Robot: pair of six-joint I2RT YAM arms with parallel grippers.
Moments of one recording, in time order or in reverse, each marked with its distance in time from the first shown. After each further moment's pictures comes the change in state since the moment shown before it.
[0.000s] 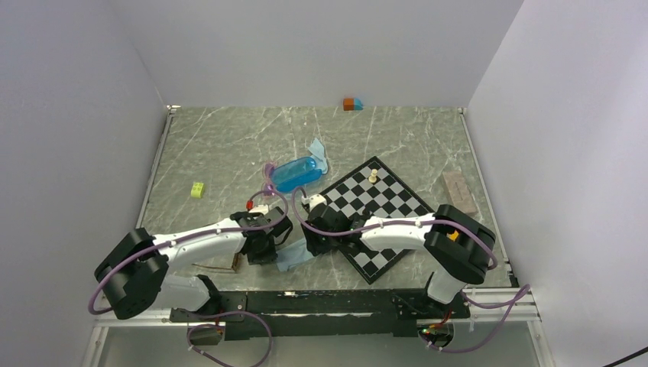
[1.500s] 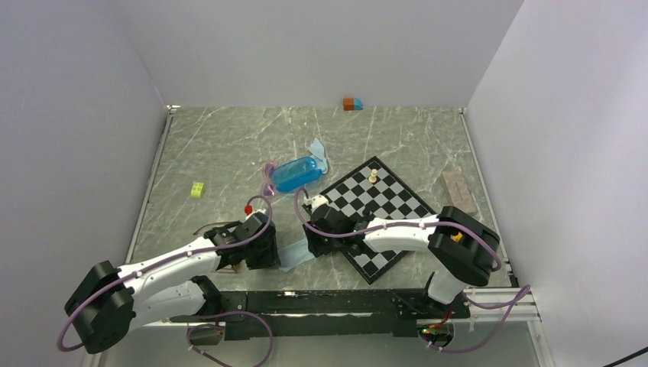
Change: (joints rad) left arm 0.045 -0.268 -0.181 0.215 0.228 0.123; right arm 0.000 -0.026 -0.032 0.021 -0.004 -0.001
